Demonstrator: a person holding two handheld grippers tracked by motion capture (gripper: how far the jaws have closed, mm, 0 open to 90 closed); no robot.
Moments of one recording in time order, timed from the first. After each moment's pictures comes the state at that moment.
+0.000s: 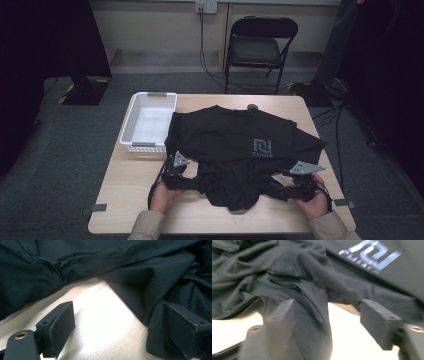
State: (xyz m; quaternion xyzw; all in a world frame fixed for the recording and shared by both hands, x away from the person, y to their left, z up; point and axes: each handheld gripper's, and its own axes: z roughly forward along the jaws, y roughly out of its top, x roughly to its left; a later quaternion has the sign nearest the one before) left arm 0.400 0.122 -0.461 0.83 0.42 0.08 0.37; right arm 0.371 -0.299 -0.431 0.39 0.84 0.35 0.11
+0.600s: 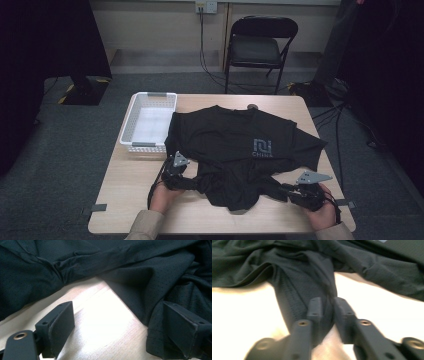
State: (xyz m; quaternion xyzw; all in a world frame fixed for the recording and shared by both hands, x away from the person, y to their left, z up) left arm 0.401 0.122 -0.461 0.83 0.42 0.07 0.37; right arm 0.343 -0.313 -0.431 0.41 0.85 0.32 0.09
